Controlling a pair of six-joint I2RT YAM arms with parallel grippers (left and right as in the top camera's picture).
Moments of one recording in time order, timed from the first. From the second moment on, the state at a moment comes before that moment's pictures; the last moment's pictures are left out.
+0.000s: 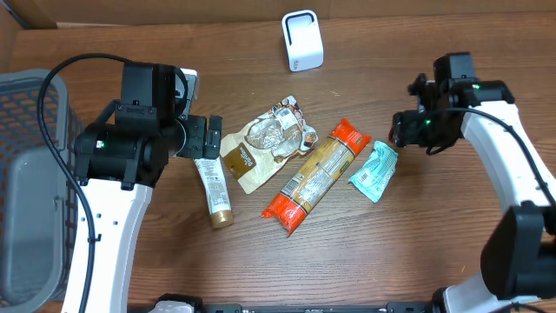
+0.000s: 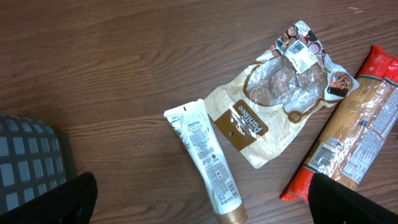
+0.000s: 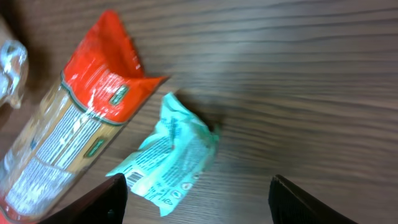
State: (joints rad) left arm -0.14 1.35 1.54 -1.20 -0.07 0.00; right arm 0.04 1.75 1.38 -1.01 -0.21 -0.01
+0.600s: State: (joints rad) left arm -0.14 1.35 1.54 -1.20 -0.07 0.00; right arm 0.04 1.85 1.08 -0.61 -0.33 -0.23
